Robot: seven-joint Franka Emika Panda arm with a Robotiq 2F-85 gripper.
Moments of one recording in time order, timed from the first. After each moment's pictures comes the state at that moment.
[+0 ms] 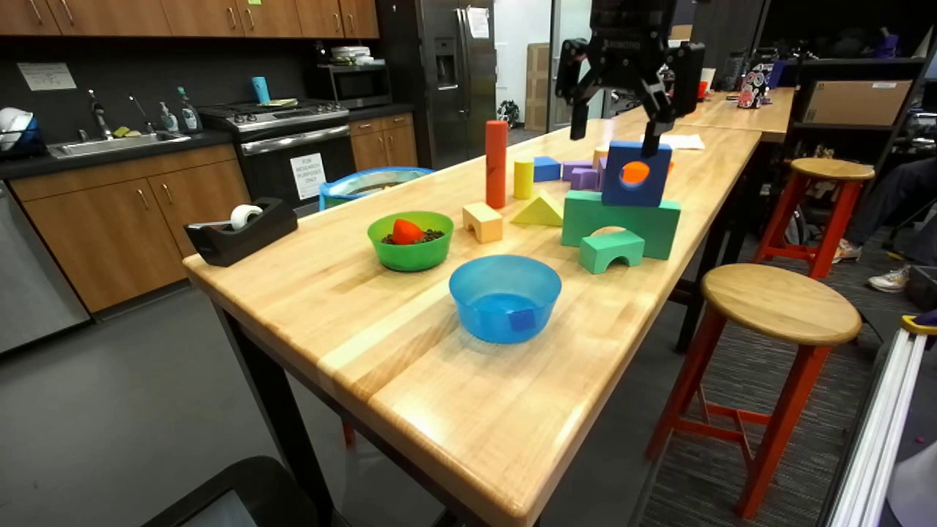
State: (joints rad) arm 0.20 -0.56 -0.10 -2.63 -0.15 2.14 -1.34
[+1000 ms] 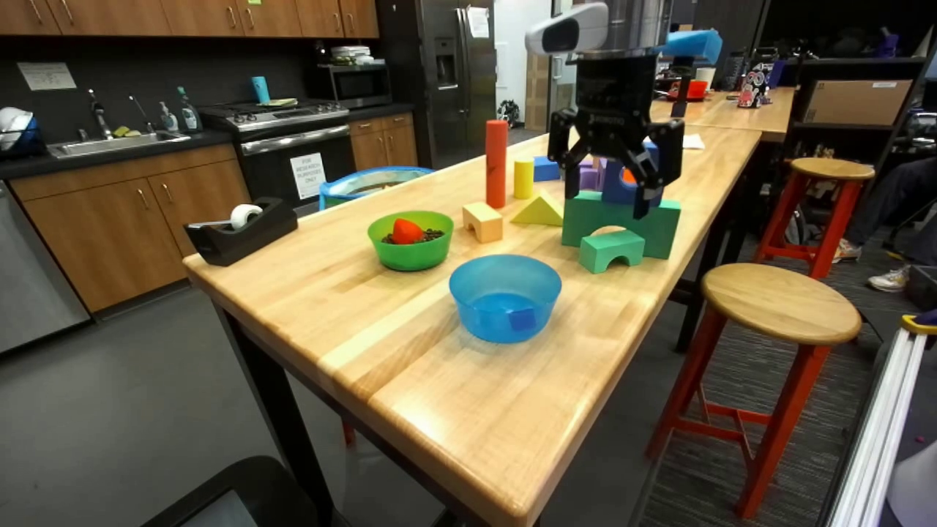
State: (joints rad) arm 0.18 -0.43 -0.06 -2.69 -0.16 2.27 -1.34
